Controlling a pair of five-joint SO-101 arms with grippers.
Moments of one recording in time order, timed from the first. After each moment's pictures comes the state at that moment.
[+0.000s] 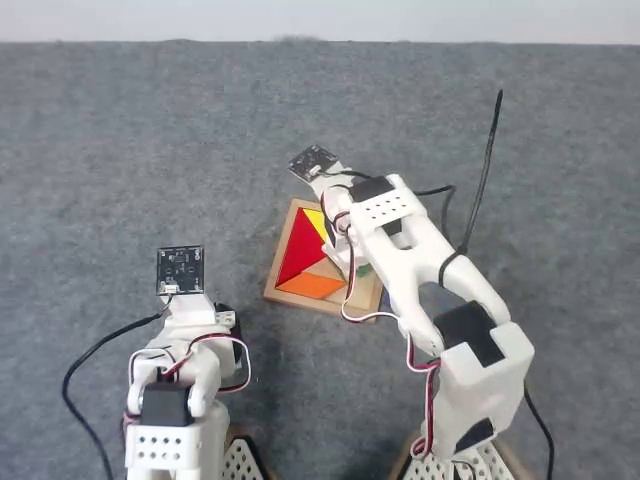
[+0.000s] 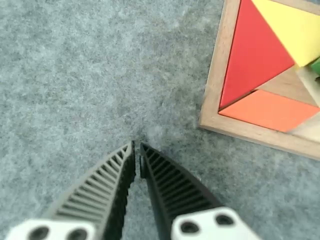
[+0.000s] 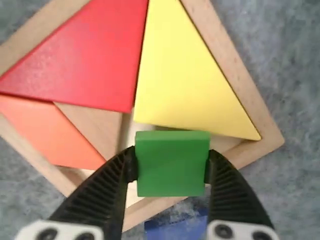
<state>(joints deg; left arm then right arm) -4.2 -103.1 97.2 72.0 11.4 -28.7 16.3 10.5 64.4 15.7</state>
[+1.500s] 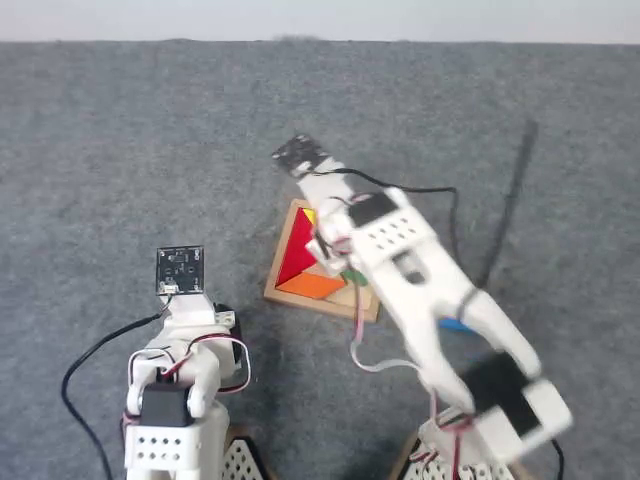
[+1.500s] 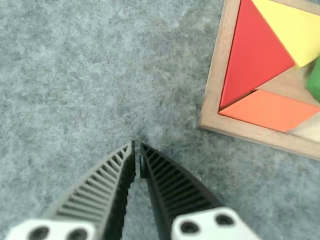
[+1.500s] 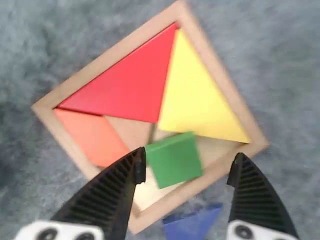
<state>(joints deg) -4.2 -103.1 97.2 72.0 11.4 -31.7 -5.0 24.5 56.4 12.2</state>
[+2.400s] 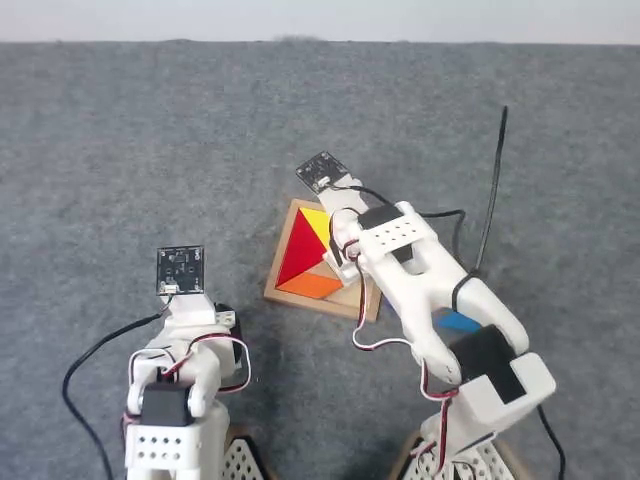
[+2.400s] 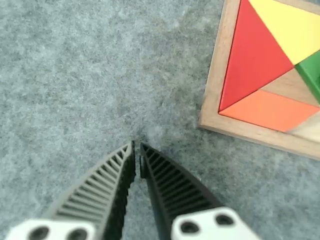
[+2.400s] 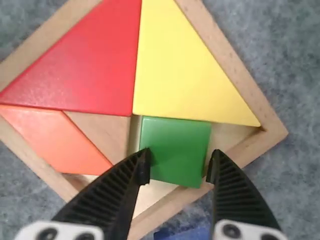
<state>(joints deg) -4.2 -103.1 97.2 72.0 11.4 -29.2 6.6 26.4 50.6 12.2</state>
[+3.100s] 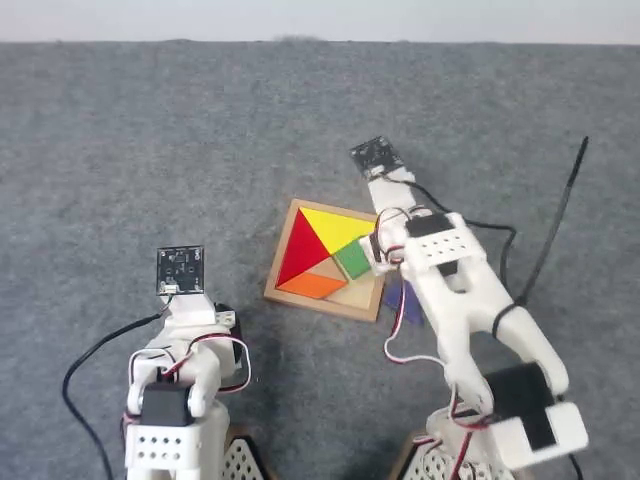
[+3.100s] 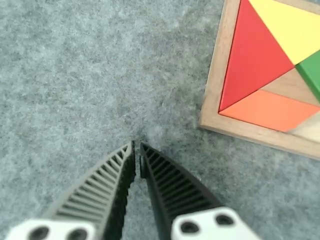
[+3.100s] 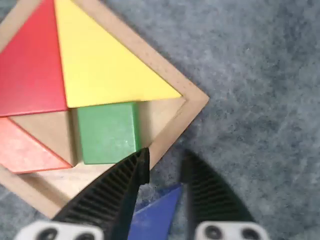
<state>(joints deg) -4.2 -103.1 97.2 72.0 11.4 -20.4 -4.4 36.2 45.2 9.5</state>
